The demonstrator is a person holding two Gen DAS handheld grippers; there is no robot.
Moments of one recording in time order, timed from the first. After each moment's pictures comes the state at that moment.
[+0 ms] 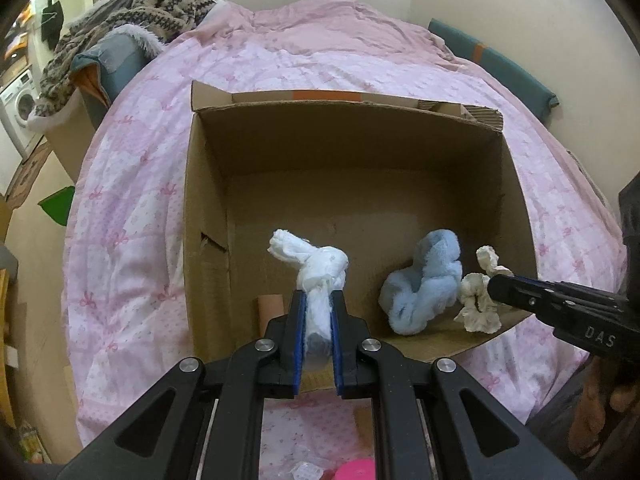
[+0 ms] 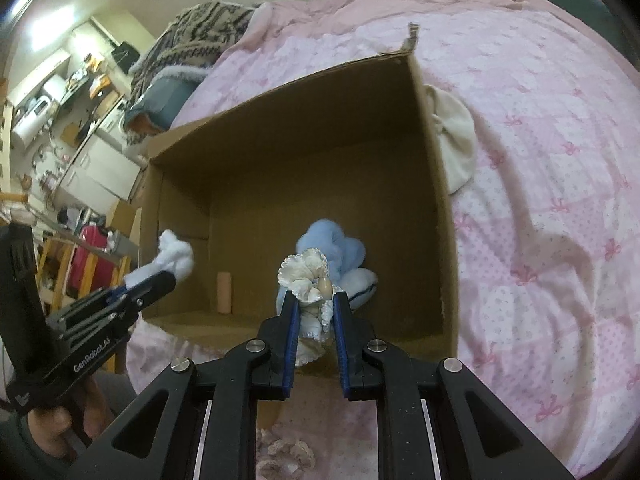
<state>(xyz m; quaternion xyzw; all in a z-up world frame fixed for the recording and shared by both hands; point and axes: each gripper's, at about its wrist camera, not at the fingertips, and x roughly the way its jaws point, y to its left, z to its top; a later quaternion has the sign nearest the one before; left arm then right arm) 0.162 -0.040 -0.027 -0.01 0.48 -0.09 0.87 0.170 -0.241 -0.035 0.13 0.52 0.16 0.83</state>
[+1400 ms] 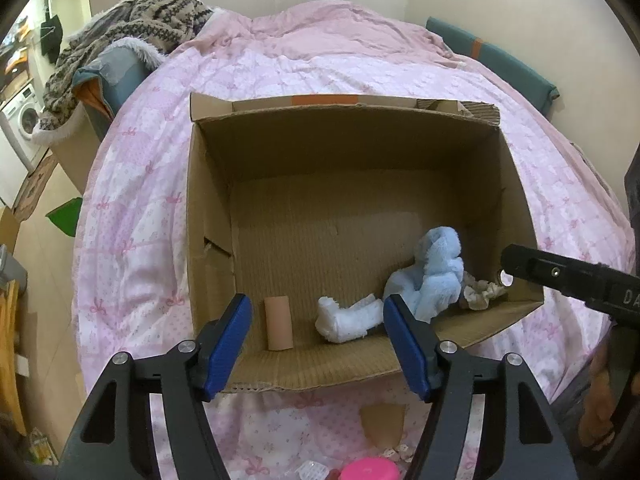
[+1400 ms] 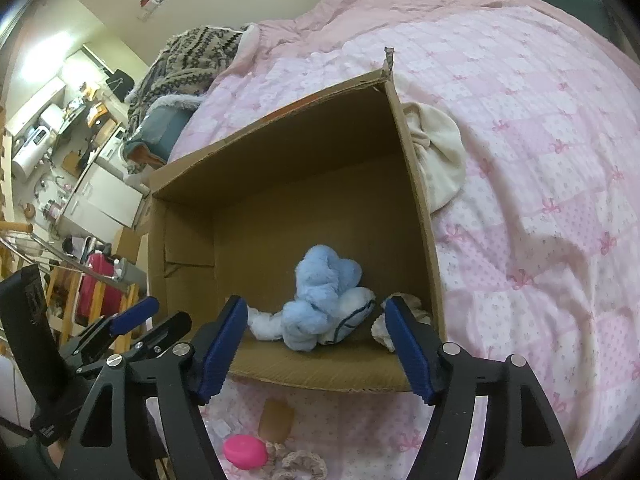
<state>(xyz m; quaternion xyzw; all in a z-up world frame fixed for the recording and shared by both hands) 0.160 -0.042 -0.024 0.01 0.48 -0.08 0.87 0.174 -0.256 -0.028 0.18 0.51 0.14 0.83</state>
